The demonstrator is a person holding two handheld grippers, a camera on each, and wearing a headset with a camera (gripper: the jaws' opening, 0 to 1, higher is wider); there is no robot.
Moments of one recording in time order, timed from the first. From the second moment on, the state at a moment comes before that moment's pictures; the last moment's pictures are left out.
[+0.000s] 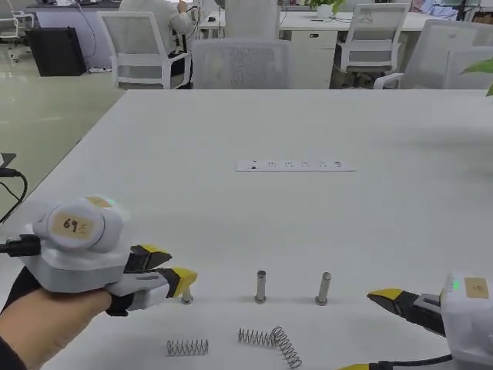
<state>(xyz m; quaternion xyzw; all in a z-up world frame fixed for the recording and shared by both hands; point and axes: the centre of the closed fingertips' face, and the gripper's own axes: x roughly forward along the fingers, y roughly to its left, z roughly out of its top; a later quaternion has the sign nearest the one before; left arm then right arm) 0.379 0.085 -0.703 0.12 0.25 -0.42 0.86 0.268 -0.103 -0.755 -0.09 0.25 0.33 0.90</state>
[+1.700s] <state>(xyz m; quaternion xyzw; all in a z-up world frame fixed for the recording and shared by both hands) 0.321 0.094 -0.783 0.15 0.29 -0.50 0.80 0.267 -0.103 -0.755 -0.09 0.26 0.33 0.90</state>
